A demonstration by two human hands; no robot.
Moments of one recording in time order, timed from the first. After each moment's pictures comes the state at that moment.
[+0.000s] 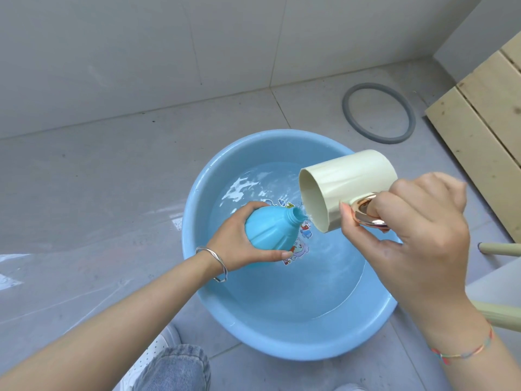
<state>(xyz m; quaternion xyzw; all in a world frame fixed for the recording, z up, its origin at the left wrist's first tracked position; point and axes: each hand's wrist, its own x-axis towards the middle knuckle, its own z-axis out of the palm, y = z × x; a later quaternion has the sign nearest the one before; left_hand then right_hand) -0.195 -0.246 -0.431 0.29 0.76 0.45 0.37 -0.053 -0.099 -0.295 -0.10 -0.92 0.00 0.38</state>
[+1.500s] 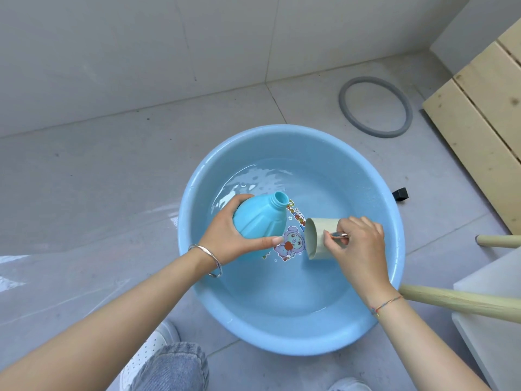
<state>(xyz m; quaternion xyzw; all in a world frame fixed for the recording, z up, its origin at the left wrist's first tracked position) -0.196 -0.248 -0.419 0.22 0.75 0.50 0.36 -0.032 -0.075 -0.426 -0.30 -0.93 0.16 0.13</state>
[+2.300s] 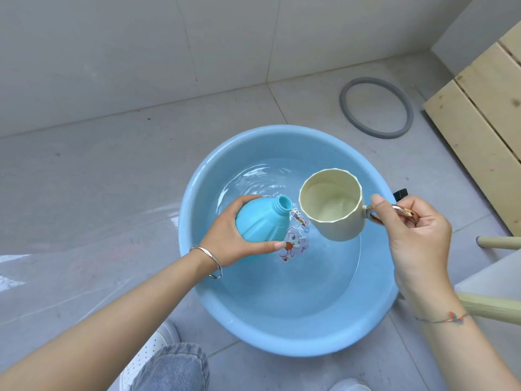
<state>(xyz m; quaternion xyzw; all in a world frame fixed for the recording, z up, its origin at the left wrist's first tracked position) -0.196 -0.249 -0.425 0.26 0.74 0.50 0.36 -0.033 -0.071 -0.354 -0.42 -0.65 0.52 0.36</state>
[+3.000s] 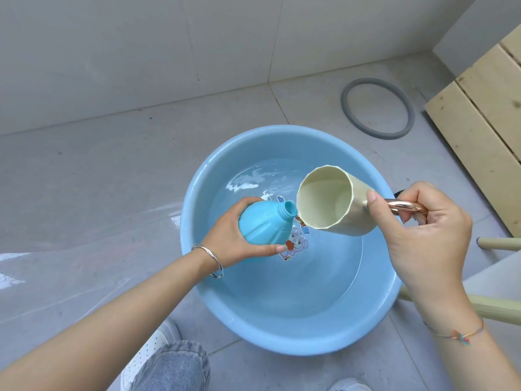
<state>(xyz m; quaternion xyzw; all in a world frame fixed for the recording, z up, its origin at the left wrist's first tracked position) -0.198 -0.250 -0.432 0.28 0.76 0.47 0.36 -0.038 -0.086 -0.320 -0.35 -0.80 0.34 0.34</state>
